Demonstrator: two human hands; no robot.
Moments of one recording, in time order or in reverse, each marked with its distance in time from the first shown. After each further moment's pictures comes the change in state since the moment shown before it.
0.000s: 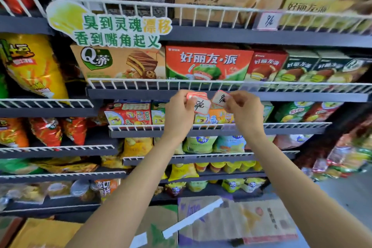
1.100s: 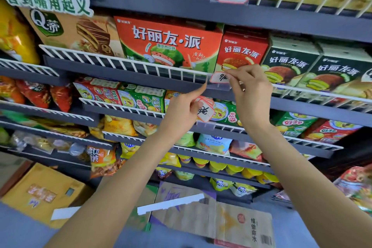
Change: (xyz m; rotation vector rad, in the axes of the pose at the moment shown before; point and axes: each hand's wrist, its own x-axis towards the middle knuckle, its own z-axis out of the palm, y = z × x) left_hand 0.012 0.032 0.144 0.262 -0.073 0.025; right_hand 0.108 0.091 -0.074 -0.079 -0.028 -0.578
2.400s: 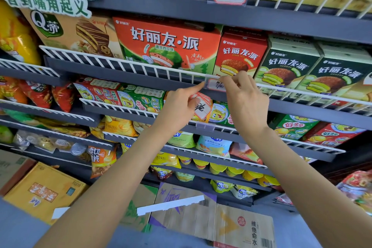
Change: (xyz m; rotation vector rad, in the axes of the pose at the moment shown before) left_hand 0.011 0.006 -0.009 0.038 -0.010 -0.029; right_hand -0.006 0.004 0.003 -0.540 -0.139 -0.230
